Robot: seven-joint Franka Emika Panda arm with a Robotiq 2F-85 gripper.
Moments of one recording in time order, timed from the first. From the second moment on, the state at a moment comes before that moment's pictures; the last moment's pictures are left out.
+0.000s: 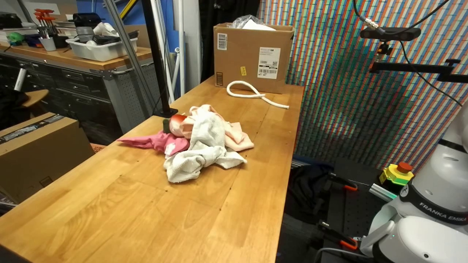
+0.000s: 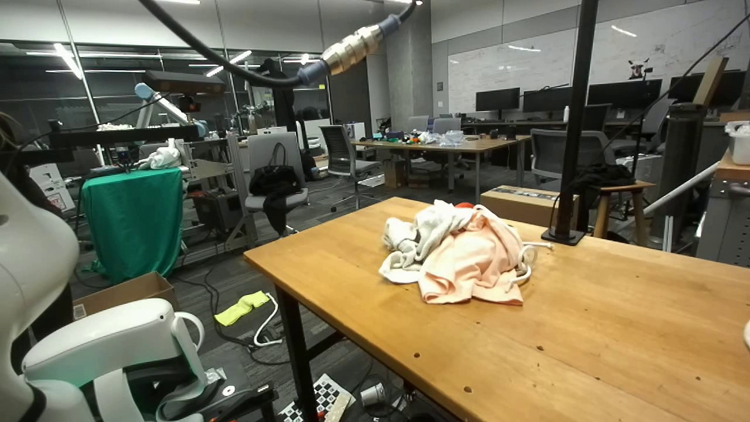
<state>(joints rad) -0.21 -0.02 -0.17 -1.66 -0.82 2.34 0.91</state>
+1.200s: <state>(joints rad) 0.01 -0.20 0.06 -2.08 -0.57 2.34 0.58</state>
